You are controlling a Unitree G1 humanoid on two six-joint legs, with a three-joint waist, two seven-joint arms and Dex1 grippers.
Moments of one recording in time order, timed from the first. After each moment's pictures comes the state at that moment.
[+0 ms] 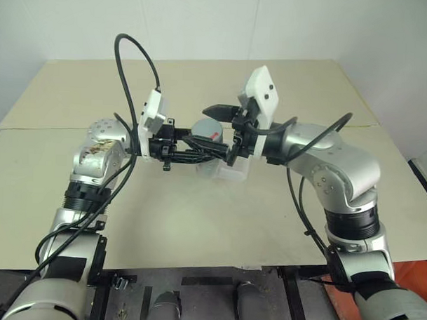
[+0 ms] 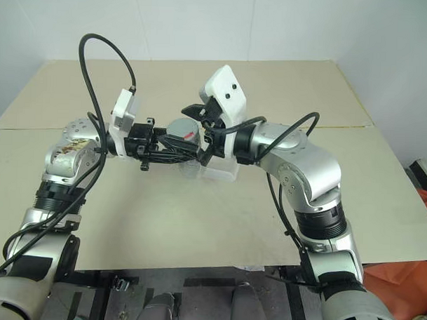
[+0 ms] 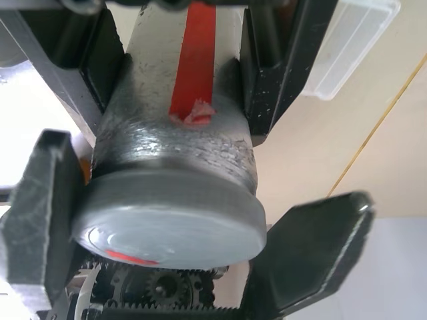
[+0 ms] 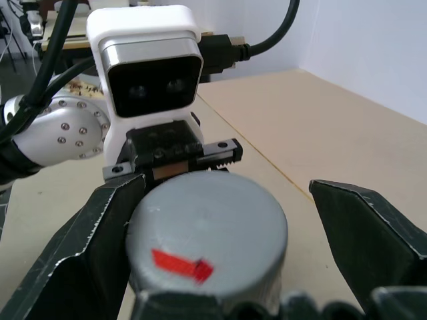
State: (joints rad) left arm -0.86 0.53 -0.03 0.32 -0.46 0.29 -1.46; right arm -0.89 -0.41 0.15 -0.29 0.56 0.85 0.64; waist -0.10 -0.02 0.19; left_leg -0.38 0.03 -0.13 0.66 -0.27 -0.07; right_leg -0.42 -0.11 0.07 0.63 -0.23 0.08
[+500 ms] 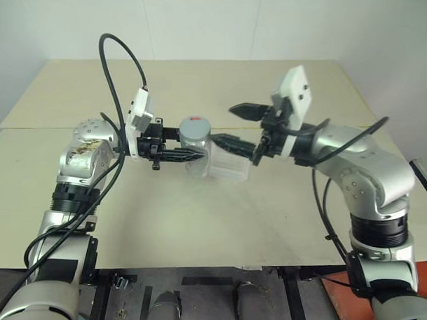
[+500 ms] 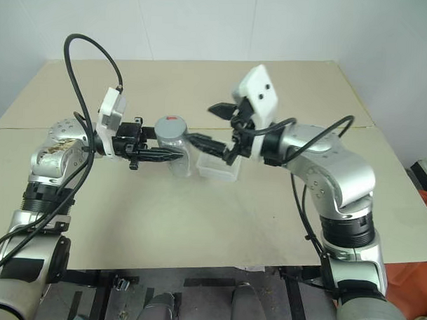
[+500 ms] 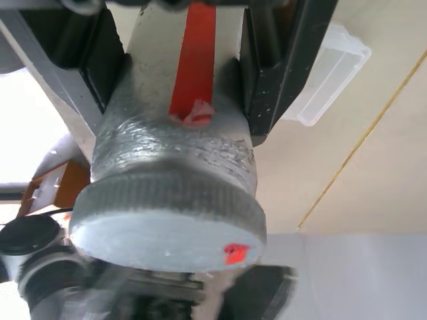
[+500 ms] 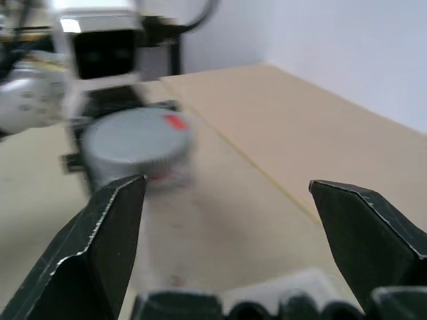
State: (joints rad) left arm -0.84 0.57 -0.01 0.31 -0.47 0.31 -1.48; right arm -0.81 -0.54 0.03 -0.34 0.59 0.85 0.64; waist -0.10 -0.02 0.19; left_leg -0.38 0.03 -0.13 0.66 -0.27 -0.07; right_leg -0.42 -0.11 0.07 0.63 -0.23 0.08
